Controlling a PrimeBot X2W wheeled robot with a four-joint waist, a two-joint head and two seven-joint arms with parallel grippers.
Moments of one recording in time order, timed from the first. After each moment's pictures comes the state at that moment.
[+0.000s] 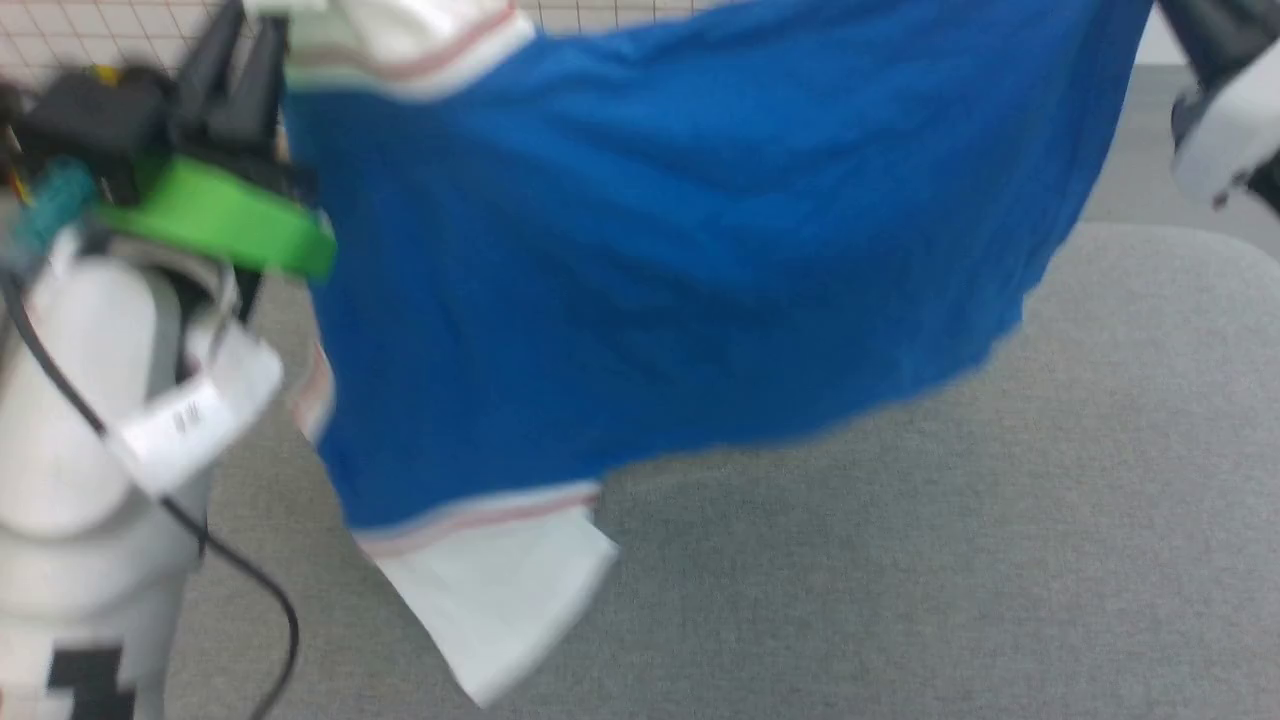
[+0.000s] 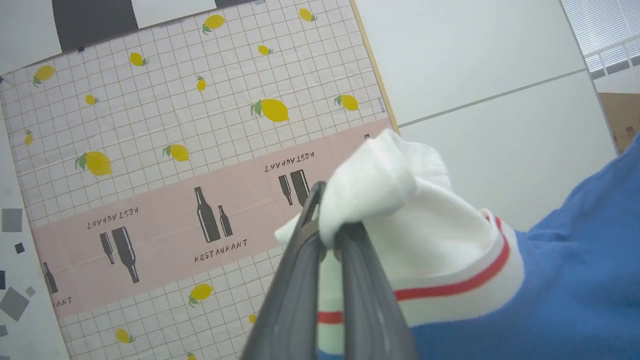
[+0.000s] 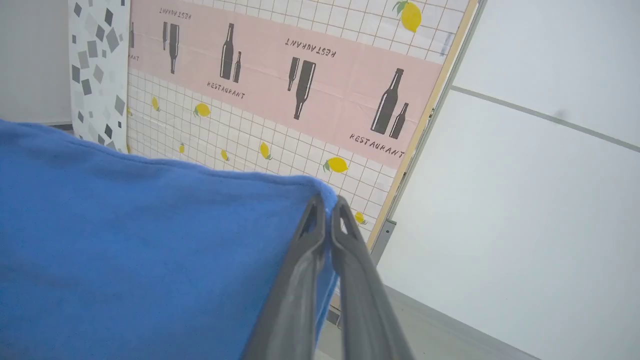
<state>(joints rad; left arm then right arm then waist) -0.71 0.40 -0.21 0.11 -0.24 -0.13 -0.17 -1.00 -0.65 0.59 0.43 0.69 0.13 0.03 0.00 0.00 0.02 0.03</state>
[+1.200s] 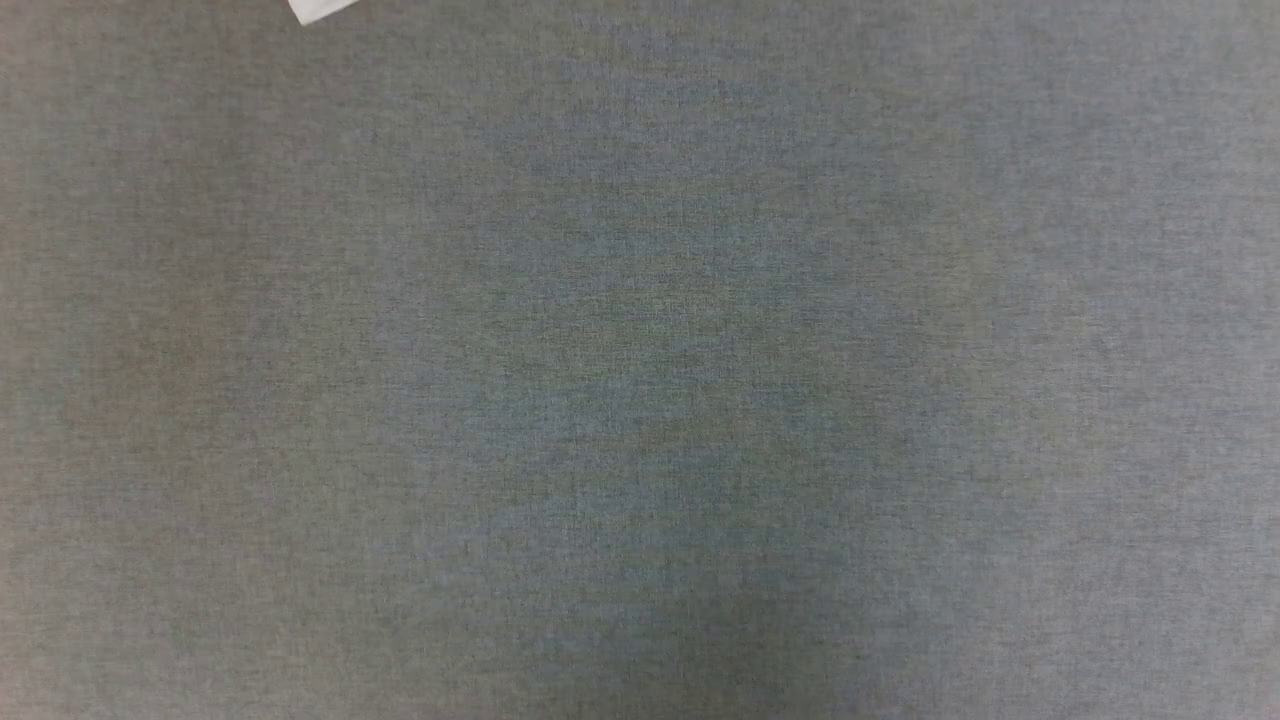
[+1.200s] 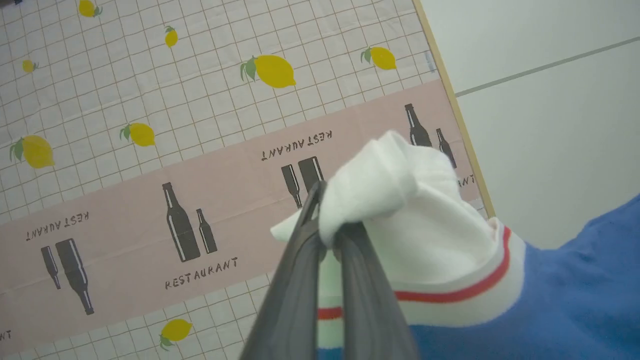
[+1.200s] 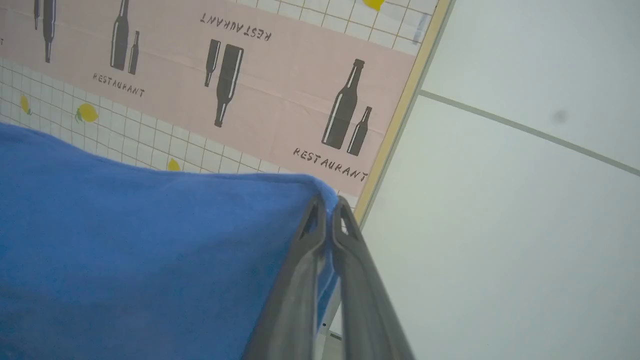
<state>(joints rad) -1.78 0.43 -0.32 0.64 -0.23 -0.13 -0.25 -1.81 -0.38 0.36 0.81 0.28 0.13 -0.05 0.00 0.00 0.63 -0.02</state>
